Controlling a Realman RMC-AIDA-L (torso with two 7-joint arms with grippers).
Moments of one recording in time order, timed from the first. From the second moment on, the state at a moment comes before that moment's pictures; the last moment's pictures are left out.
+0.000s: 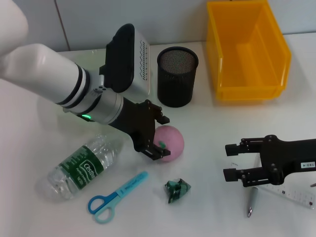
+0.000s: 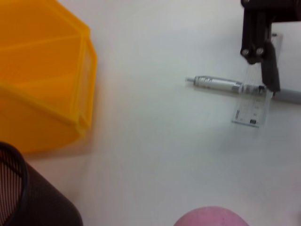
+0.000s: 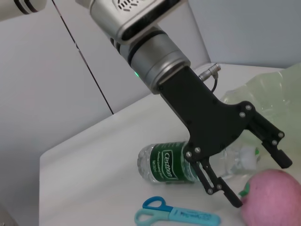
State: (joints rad) left arm -0.93 -2.08 1.48 0.68 2.14 1.17 -1.52; right arm 0.46 2.02 -0.62 -0.65 -2.14 -1.78 1.41
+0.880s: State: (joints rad) left arm -0.91 -2.08 1.66 0.67 2.06 1.02 -1.56; right arm 0.46 2.02 -0.62 -0.65 -2.14 -1.79 1.41
